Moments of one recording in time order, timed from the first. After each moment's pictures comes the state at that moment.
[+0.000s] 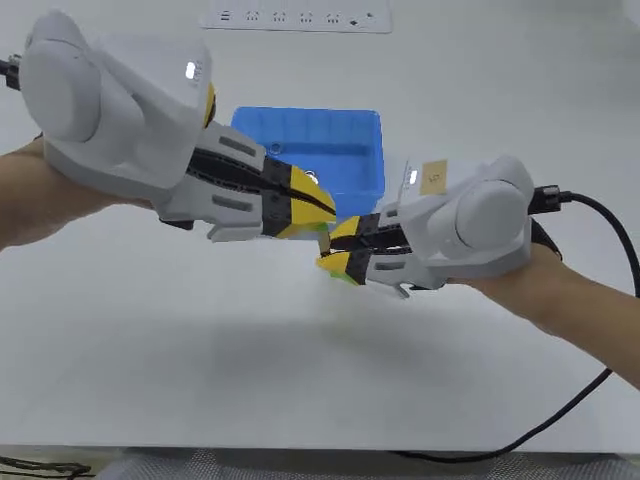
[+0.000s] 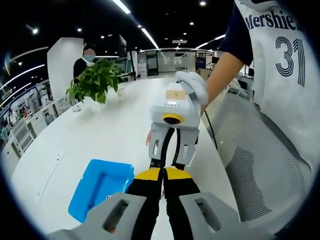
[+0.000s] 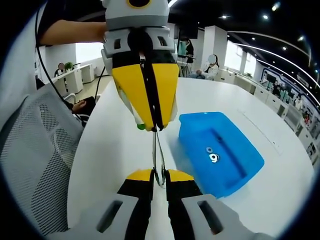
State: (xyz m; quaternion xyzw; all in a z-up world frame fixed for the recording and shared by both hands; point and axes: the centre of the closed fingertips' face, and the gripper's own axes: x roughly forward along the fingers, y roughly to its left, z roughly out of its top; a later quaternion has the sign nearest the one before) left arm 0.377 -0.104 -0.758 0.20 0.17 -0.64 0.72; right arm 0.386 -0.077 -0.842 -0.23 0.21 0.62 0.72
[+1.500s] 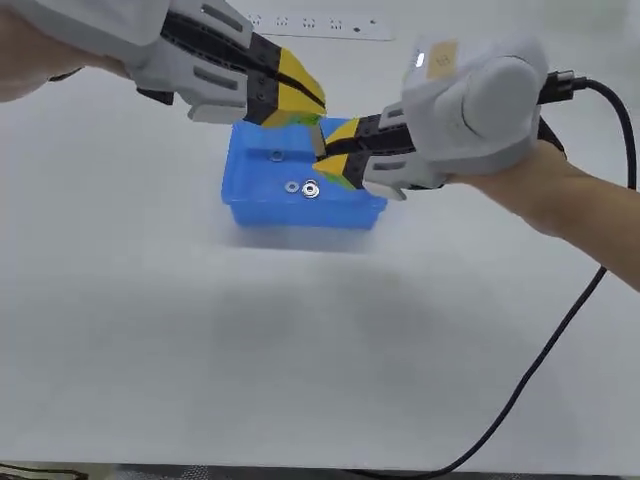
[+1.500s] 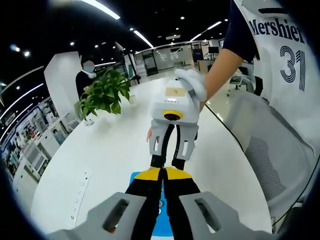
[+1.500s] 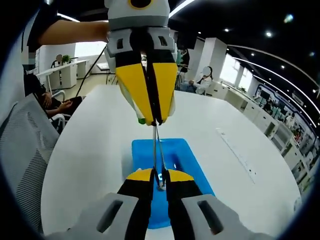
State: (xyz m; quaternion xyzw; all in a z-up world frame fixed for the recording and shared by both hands) left arm 0.460 -0.085 -0.723 0.26 0.12 -0.63 0.72; right arm 0.475 -0.061 -0.798 -0.26 0.16 0.59 0.74
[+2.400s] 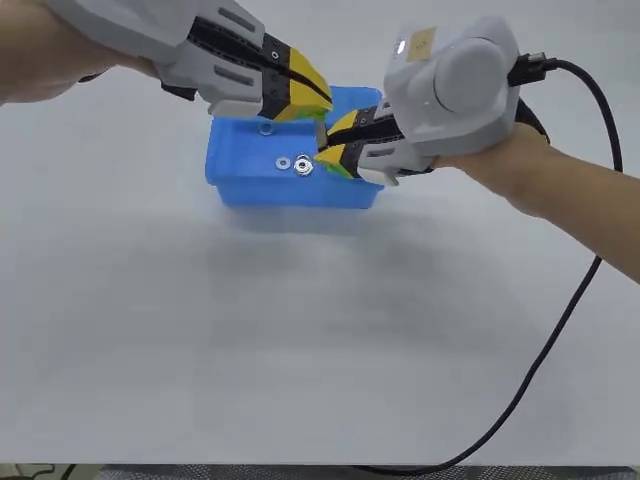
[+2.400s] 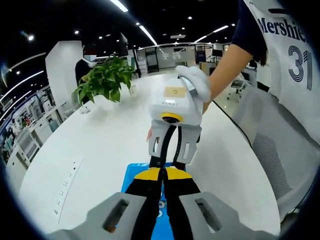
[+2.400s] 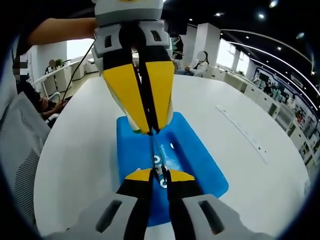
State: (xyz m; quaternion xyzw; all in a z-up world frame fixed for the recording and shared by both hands) left arm 0.483 -0.096 -0.768 0.23 0.15 -0.63 0.72; right arm 0.498 -0.071 -0.849 -0.24 0.22 0.58 0.75
